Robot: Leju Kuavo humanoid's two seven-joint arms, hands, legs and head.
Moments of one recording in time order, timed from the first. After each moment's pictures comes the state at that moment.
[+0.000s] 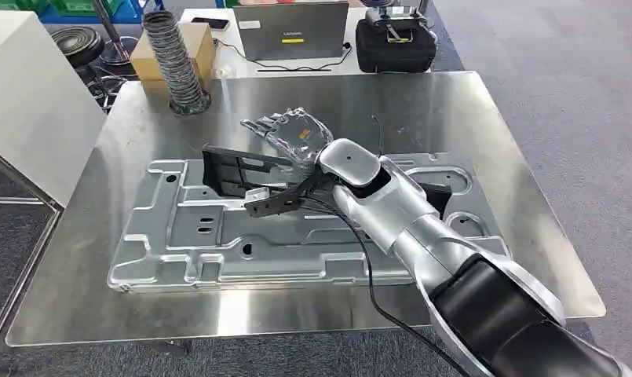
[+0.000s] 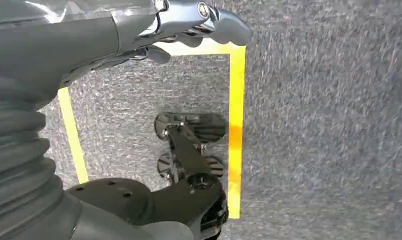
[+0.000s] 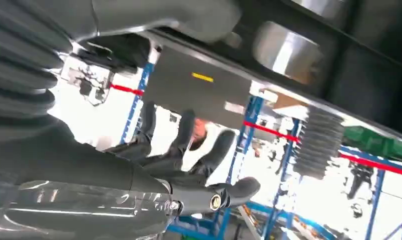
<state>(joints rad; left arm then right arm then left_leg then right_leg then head) -0.06 -0.01 0.55 -0.19 -0.29 -0.05 -0.40 -1.12 0.17 0.79 -0.55 1.24 -0.29 -0.23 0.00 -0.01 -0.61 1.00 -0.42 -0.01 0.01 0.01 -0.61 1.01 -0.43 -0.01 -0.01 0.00</state>
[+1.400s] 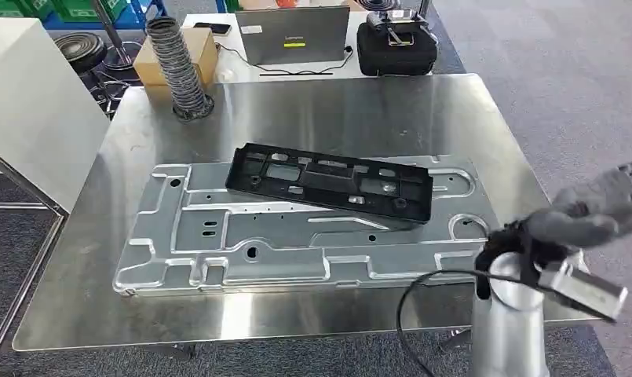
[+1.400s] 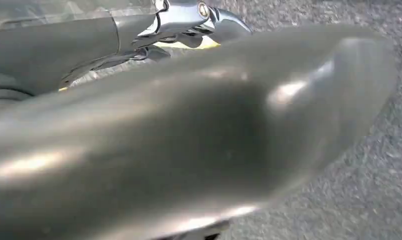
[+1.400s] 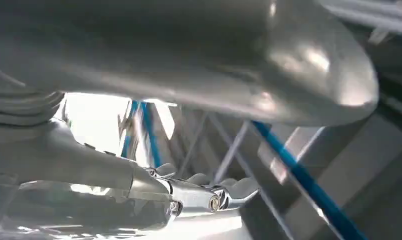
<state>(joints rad) -0.02 -0.02 0.68 -0.19 -0.28 -0.05 -0.44 -0.29 0.10 -0.06 -1.97 0.43 -0.70 -0.69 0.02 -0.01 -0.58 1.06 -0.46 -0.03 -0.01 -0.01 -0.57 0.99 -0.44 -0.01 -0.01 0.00</state>
